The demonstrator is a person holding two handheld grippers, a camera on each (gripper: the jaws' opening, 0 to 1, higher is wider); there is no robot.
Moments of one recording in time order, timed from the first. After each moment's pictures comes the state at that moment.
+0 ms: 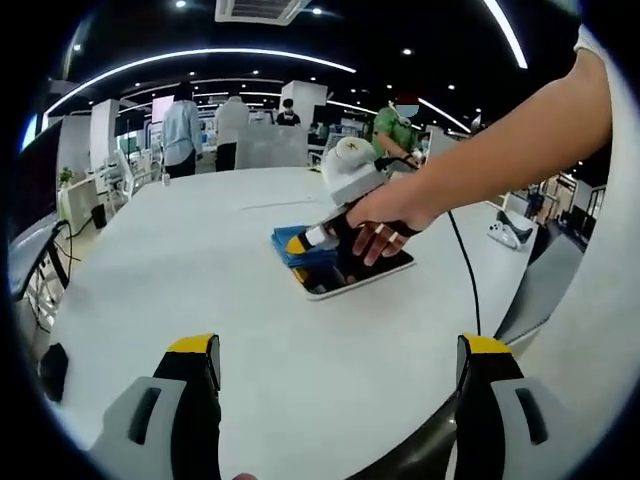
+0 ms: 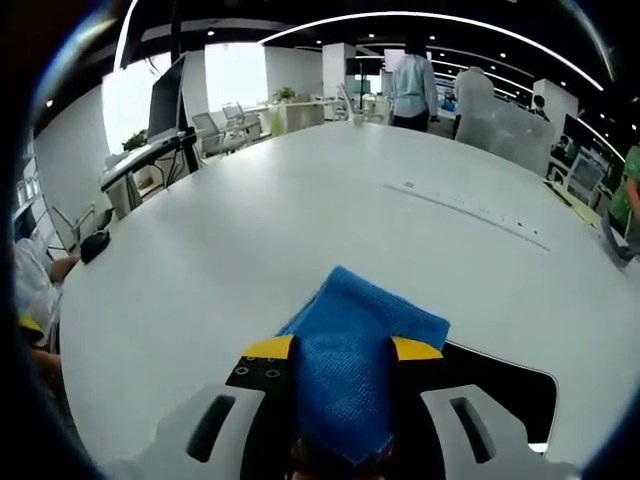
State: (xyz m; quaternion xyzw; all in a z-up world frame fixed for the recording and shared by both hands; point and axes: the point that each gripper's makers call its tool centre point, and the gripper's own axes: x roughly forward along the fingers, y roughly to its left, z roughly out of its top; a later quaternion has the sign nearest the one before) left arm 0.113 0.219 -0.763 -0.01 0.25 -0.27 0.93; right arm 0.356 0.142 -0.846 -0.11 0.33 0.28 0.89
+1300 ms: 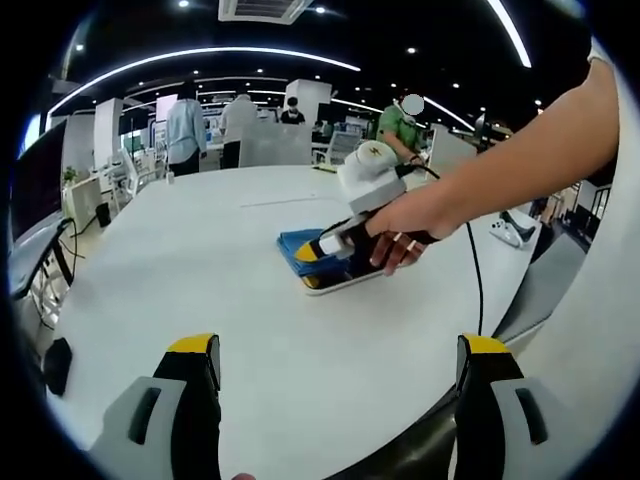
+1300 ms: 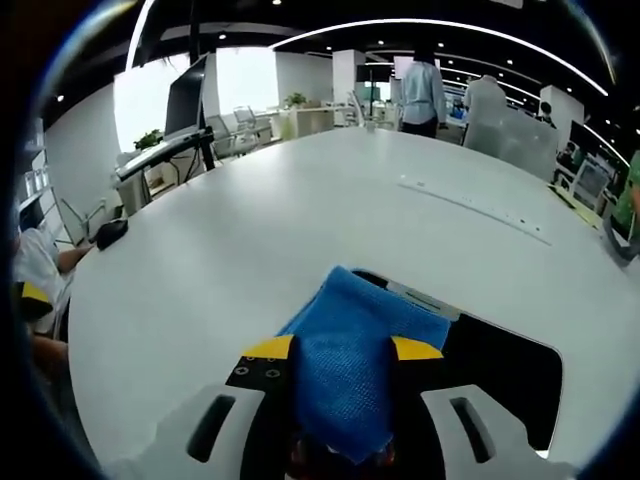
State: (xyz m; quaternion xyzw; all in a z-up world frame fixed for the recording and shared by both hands) left arm 0.104 0.217 -0.763 0.00 0.26 -0.26 0.93; right arm 0.325 0.142 -0.845 -0.11 0.32 0.31 0.89
